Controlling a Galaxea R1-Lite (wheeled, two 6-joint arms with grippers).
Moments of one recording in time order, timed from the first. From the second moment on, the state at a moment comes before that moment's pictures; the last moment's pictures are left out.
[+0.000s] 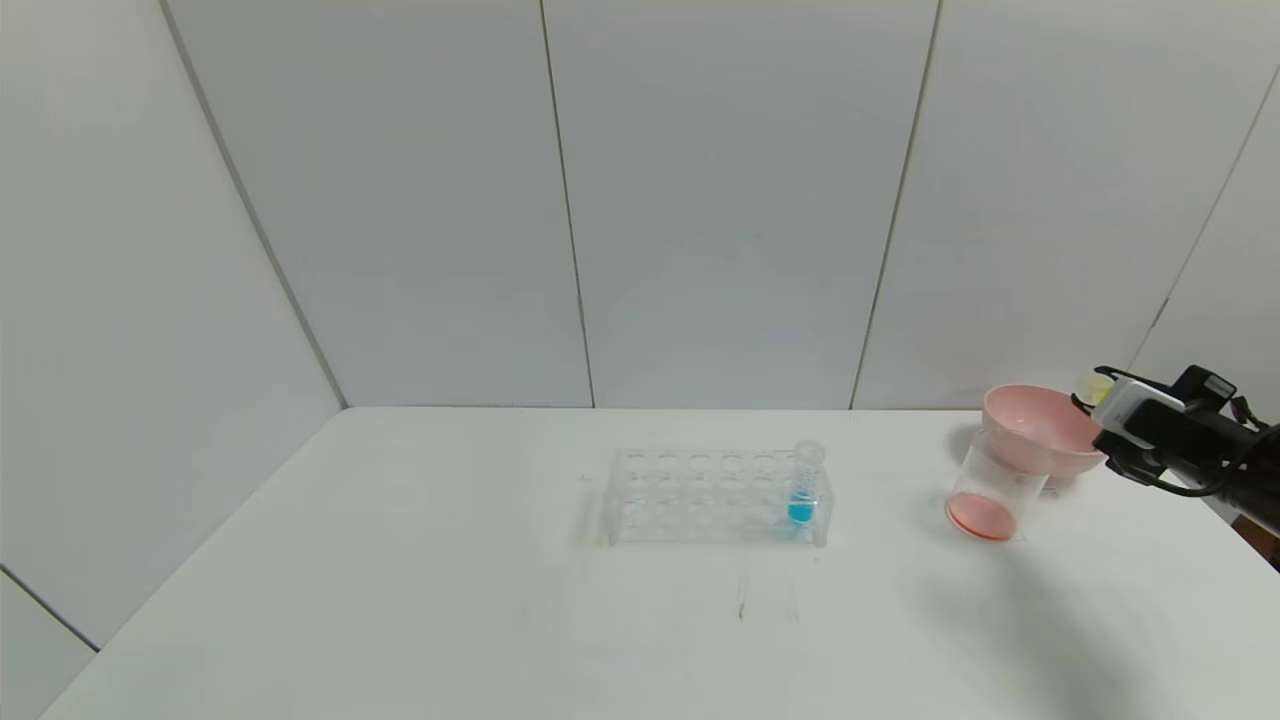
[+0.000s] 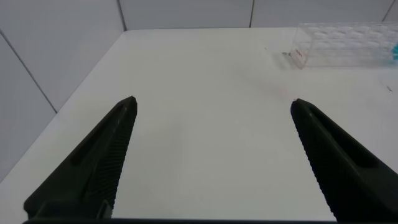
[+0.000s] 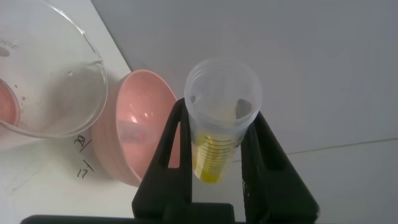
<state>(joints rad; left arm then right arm) 0.00 0.00 0.00 0.00 0.00 0.00 -0.27 1.93 -0.65 -1.22 0.41 -1.18</state>
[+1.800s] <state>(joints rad) 0.00 0.00 0.00 0.00 0.00 0.00 -0.20 1.95 -0.74 -1.09 0.31 -1.64</state>
